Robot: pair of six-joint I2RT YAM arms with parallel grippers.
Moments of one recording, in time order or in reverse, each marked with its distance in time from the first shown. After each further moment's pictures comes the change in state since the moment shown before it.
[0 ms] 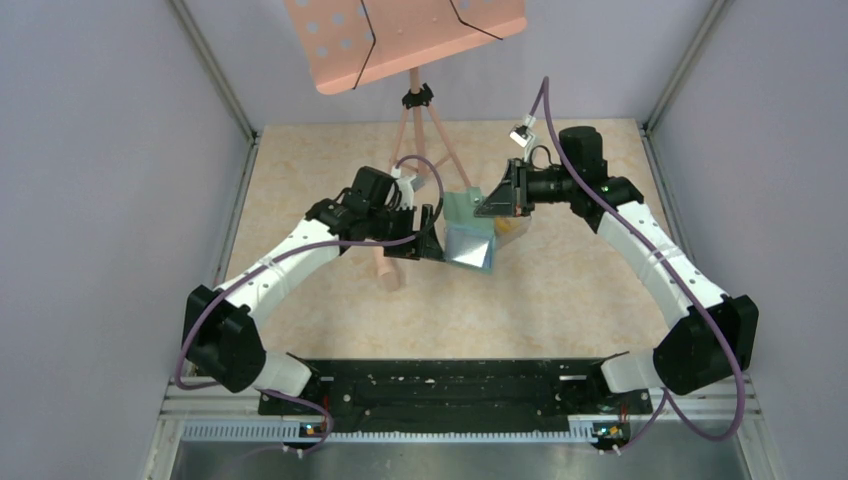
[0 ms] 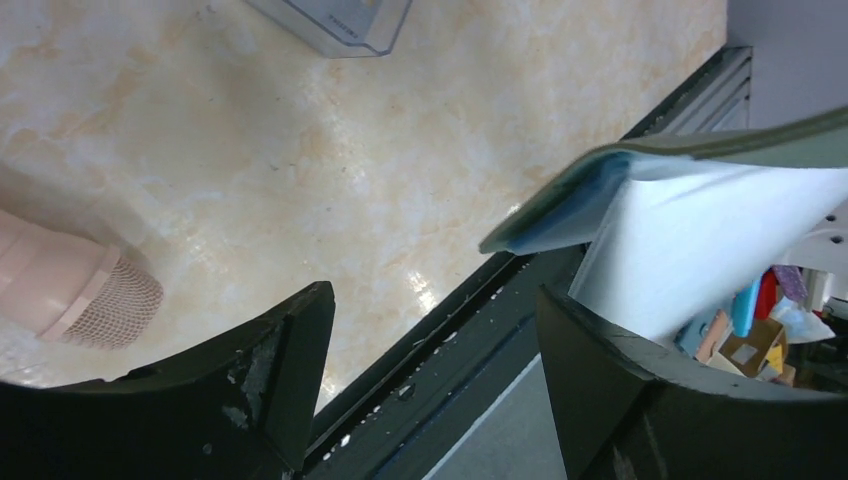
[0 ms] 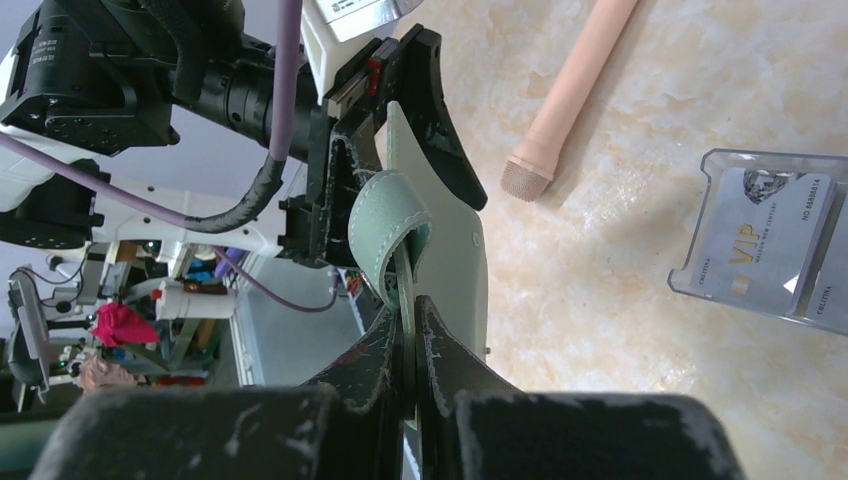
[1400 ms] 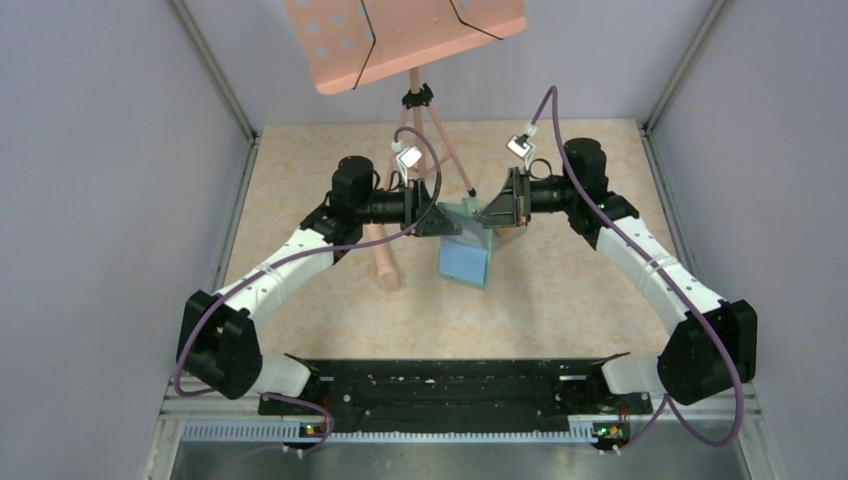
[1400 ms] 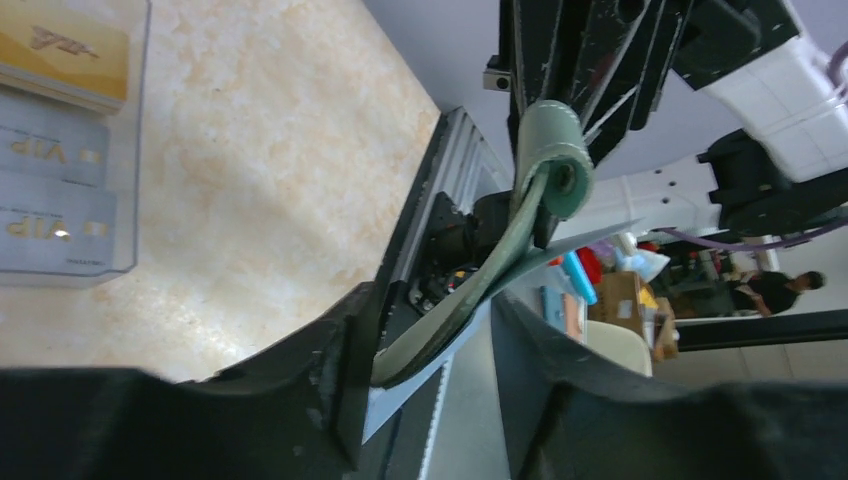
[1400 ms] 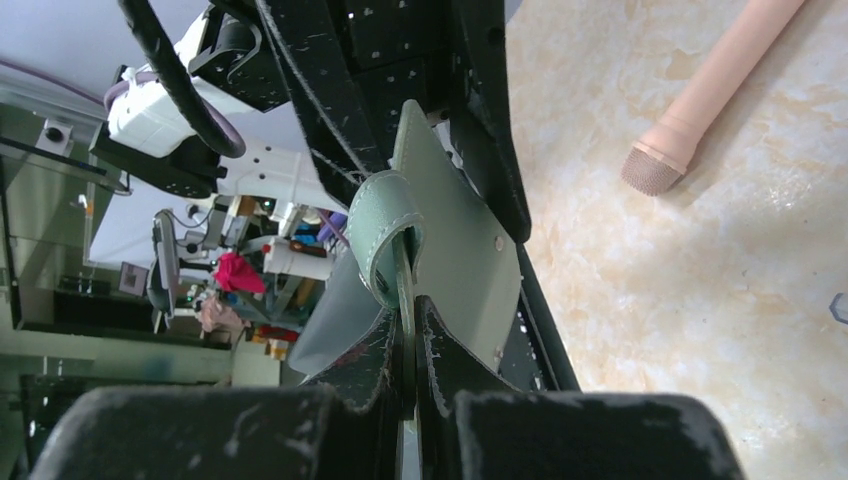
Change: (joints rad) left arm 0.053 -0.043 -0.127 0.692 0.423 -0.266; right arm -0.005 -0.047 -0.170 0.315 -0.226 0.246
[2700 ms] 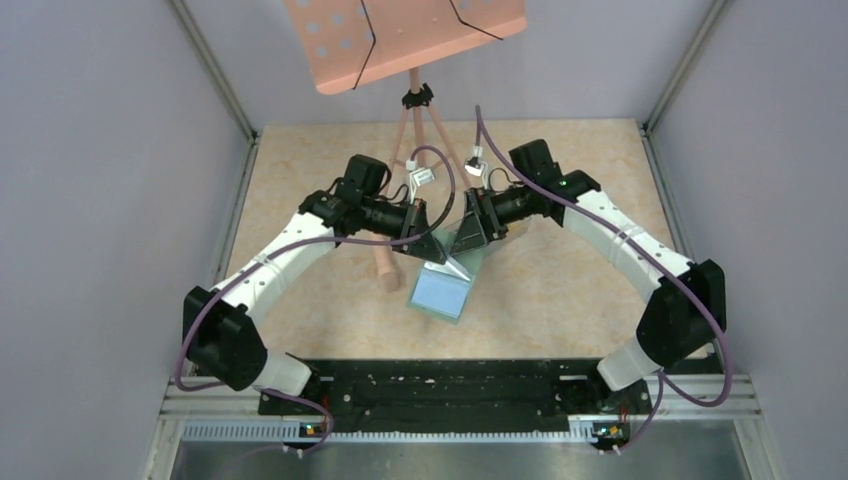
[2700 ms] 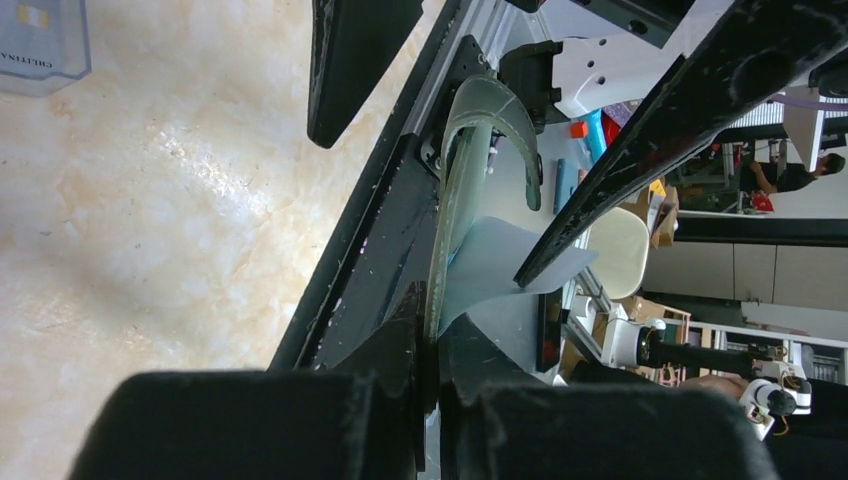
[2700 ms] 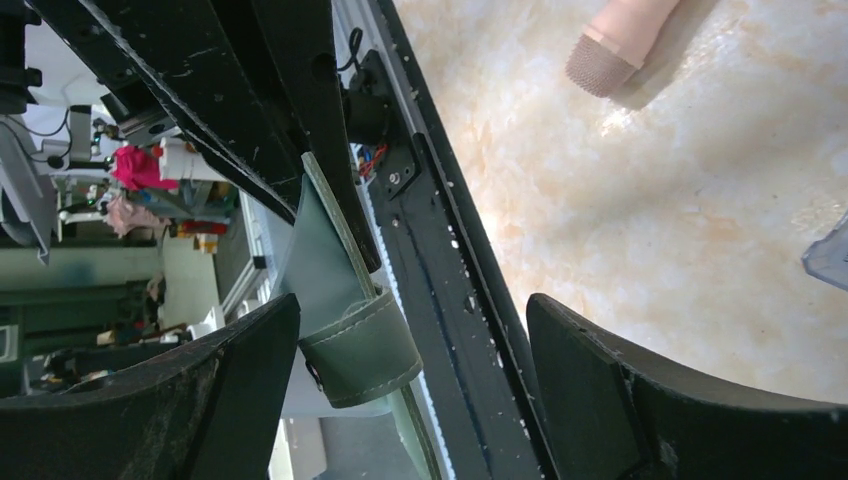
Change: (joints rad) left arm -0.009 0.047 0.189 -0.669 0.077 0.369; right arm 0.163 0.199 0.248 -0.560 0.164 -0.475
